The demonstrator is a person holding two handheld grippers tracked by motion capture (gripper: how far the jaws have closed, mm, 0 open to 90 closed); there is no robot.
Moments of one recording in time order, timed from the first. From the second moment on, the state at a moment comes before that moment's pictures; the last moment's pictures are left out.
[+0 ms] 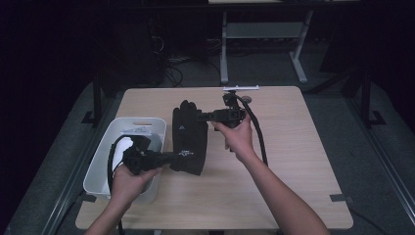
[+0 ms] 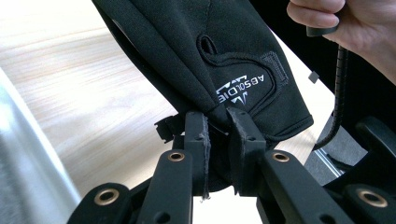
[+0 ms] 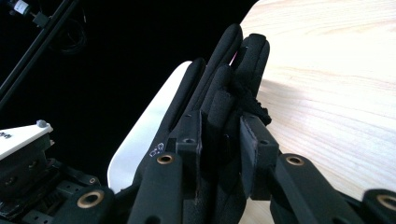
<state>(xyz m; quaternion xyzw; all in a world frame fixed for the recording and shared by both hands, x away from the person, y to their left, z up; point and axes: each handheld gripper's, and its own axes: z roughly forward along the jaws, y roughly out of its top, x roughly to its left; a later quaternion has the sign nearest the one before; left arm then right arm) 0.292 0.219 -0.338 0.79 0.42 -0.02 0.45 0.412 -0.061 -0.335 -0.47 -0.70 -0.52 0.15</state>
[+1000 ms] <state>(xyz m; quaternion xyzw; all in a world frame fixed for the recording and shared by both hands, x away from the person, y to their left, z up) 0.286 0.285 -0.336 0.76 0.47 -0.01 0.45 0.420 0.007 -0.324 -0.44 -0.71 -0.52 0.16</state>
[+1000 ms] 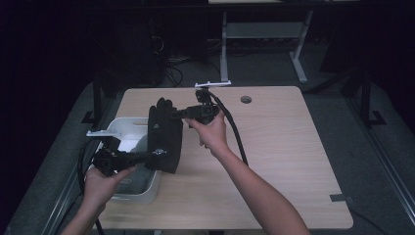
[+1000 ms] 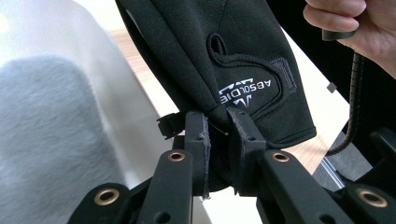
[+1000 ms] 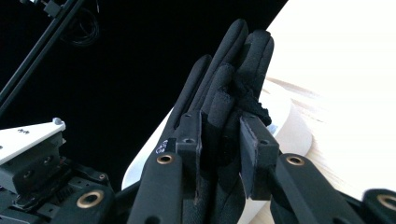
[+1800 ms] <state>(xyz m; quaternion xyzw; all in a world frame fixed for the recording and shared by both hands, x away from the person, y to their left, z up) 0.275 0.329 -0.341 0.74 0.50 0.00 0.46 0.425 0.057 -0.328 -0.43 -0.72 -0.51 0.18</state>
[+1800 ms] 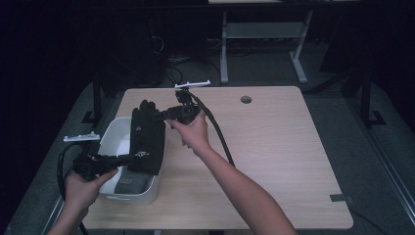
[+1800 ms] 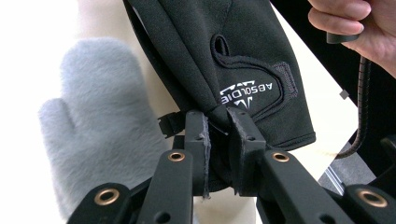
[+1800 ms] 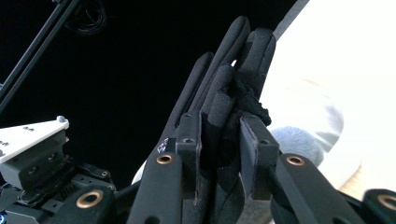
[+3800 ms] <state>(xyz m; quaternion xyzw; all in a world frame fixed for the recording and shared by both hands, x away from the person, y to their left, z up) 0.267 0.397 -0.371 0.71 0.57 -0.02 0.42 0.432 0.098 -0.386 -0.45 -0.74 -0.46 0.19</state>
